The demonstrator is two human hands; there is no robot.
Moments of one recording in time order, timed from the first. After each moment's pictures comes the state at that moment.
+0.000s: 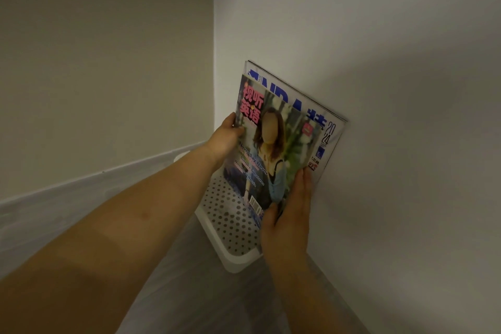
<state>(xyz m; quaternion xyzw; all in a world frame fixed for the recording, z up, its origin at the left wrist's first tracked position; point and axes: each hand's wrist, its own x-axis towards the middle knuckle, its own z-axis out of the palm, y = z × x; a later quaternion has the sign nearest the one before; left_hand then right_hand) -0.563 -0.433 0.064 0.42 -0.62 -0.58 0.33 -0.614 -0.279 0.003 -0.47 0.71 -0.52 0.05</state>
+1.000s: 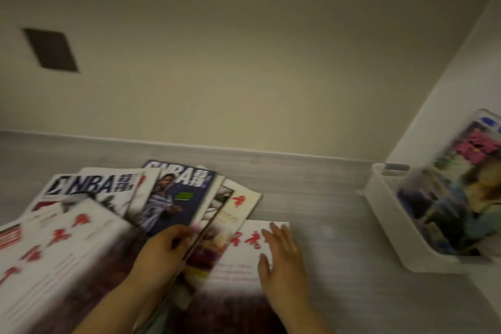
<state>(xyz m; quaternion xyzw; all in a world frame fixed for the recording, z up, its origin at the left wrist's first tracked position) -0.116 -0.138 -0.011 0.75 -0.48 -0.29 0.35 -0.322 -0.170 -0.024 -0.81 0.52 -0.27 0.05</state>
